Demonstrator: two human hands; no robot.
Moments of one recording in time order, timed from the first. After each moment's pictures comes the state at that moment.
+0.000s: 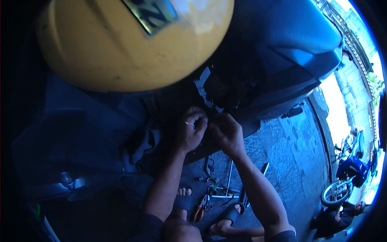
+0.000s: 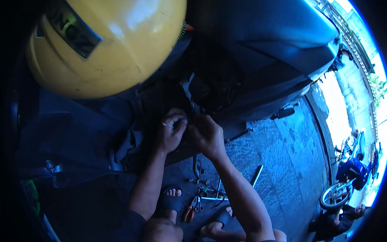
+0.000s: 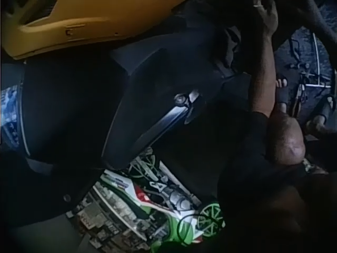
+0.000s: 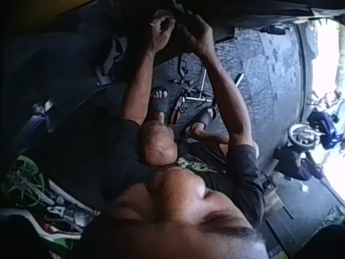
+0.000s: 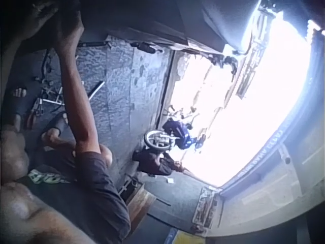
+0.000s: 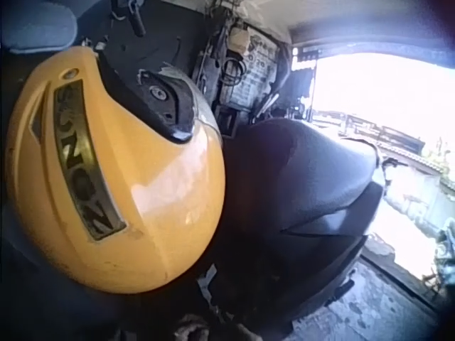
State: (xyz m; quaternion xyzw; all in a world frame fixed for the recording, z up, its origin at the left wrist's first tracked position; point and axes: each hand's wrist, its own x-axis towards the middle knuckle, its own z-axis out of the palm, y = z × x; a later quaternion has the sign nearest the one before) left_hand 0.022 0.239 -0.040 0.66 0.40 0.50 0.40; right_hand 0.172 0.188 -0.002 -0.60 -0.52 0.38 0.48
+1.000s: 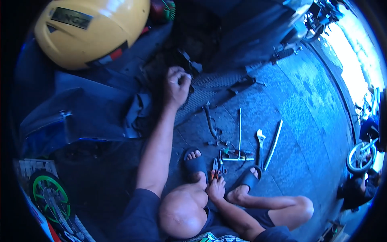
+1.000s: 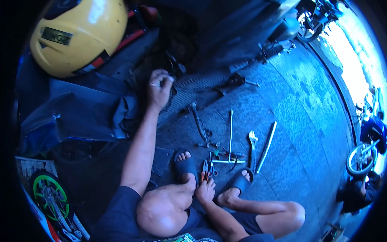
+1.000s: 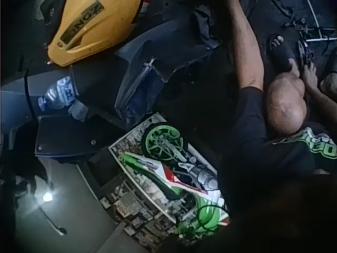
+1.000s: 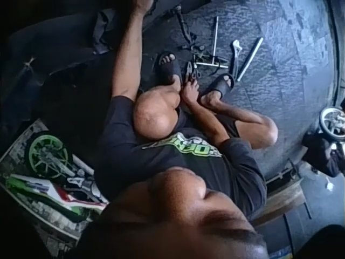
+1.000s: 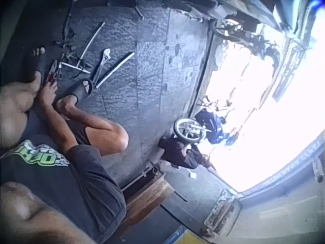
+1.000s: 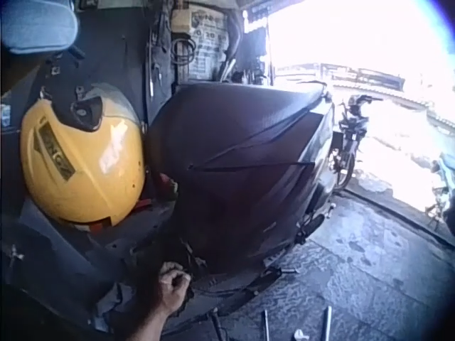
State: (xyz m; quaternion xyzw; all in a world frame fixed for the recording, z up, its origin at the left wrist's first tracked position) left_hand 0.026 0.243 -0.050 0.73 0.40 0.50 0.24; right_hand 0.072 -0.181 -0.225 -0.84 -0.39 0.36 0.03
